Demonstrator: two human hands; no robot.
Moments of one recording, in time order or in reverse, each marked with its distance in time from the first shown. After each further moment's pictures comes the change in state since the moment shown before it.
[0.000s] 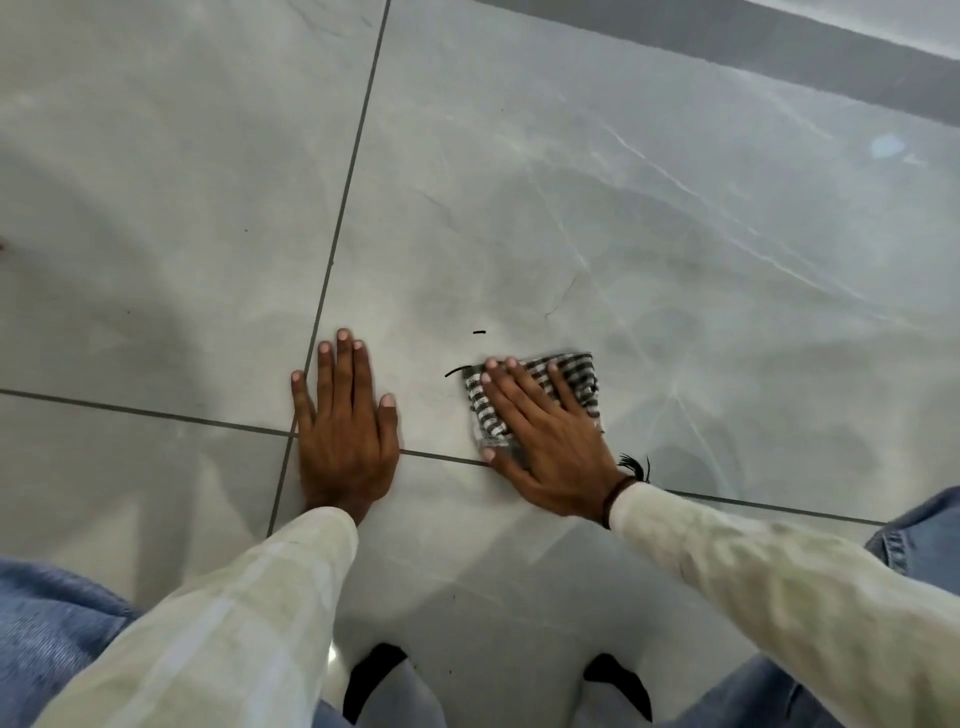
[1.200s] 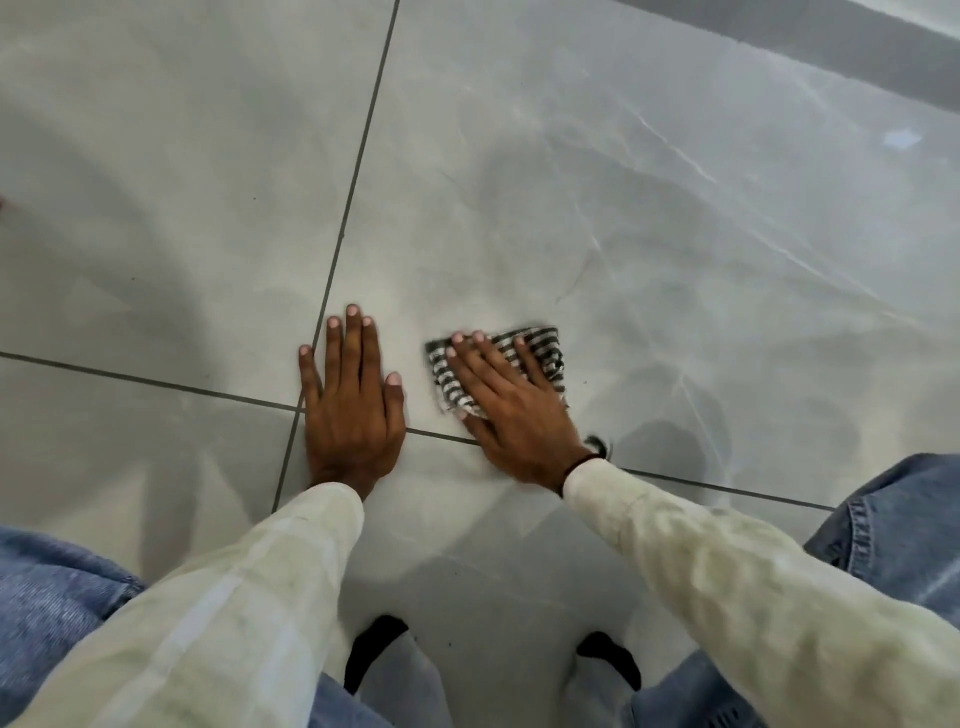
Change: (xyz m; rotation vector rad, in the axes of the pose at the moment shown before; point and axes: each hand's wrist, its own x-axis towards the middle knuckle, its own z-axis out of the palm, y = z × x) left_hand -0.001 -0.004 0.007 -0.028 0.012 0.004; right_hand 0.033 -0.034 0.004 0.031 0.009 -0.014
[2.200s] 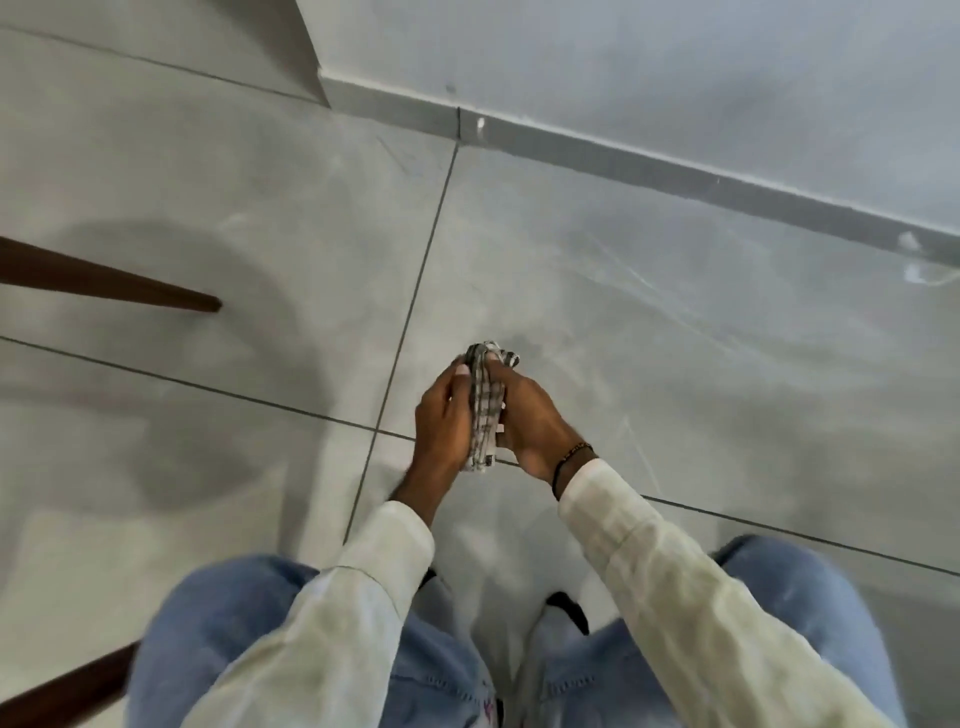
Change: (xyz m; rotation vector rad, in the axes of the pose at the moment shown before) left_hand 0.025 0.110 -0.274 -1.320 -0.359 -0.663; right_hand 0.018 -0.081 -0.268 1.669 -0.275 1.020
